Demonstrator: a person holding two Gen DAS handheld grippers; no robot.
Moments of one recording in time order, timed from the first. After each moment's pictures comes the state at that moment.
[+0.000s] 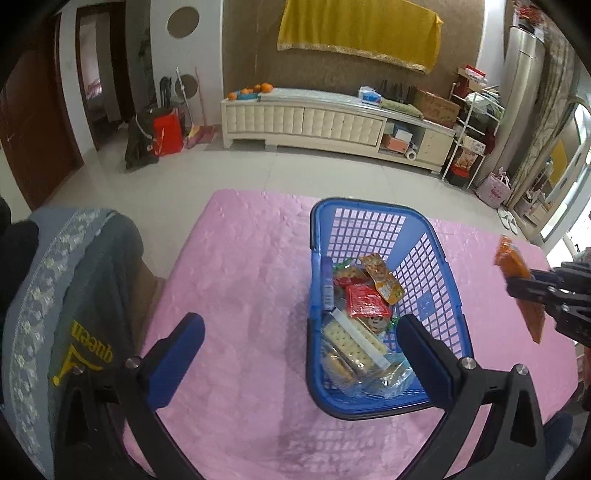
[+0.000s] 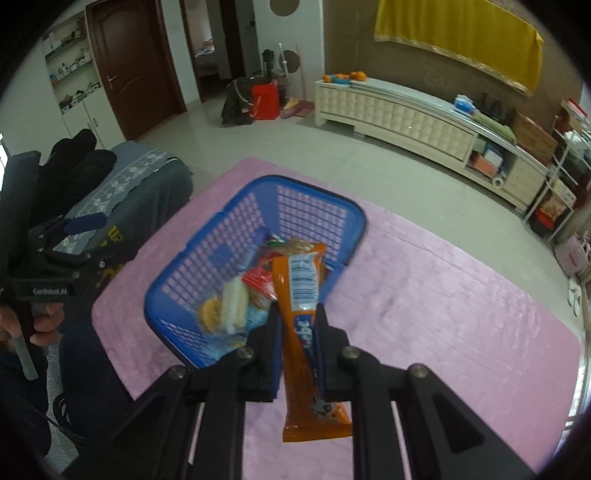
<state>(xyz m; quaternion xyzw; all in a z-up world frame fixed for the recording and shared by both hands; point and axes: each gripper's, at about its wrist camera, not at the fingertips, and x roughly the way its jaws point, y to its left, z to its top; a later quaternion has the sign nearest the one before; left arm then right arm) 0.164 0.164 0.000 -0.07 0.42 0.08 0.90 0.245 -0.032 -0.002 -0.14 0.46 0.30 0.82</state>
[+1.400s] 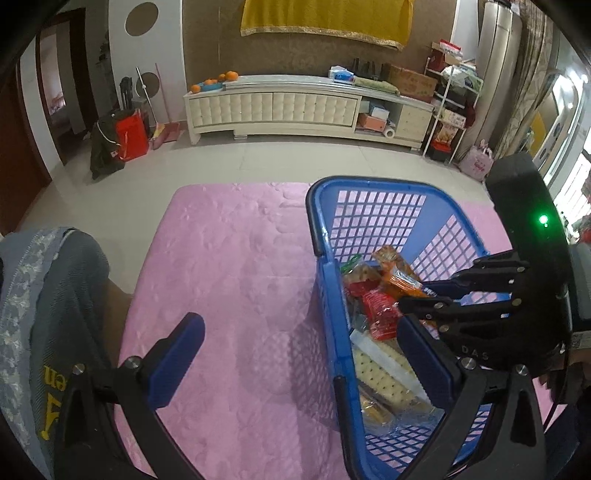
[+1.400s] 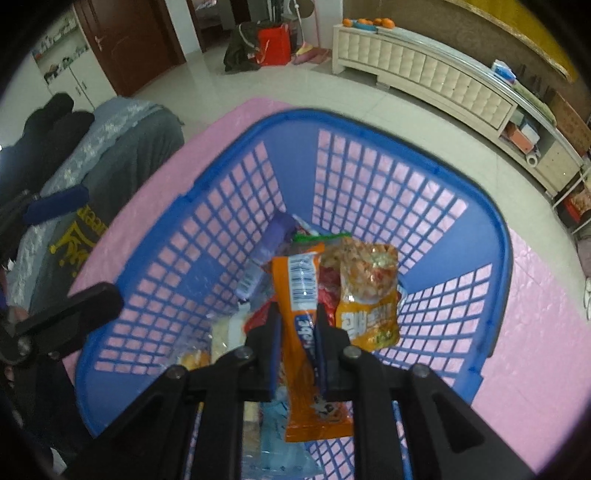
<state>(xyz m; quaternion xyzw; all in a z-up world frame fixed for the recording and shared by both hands) 0.233 0.182 -0.061 -0.04 0.44 0.02 0.90 0.315 0.060 -0.114 -0.18 0.55 0.29 0.76</state>
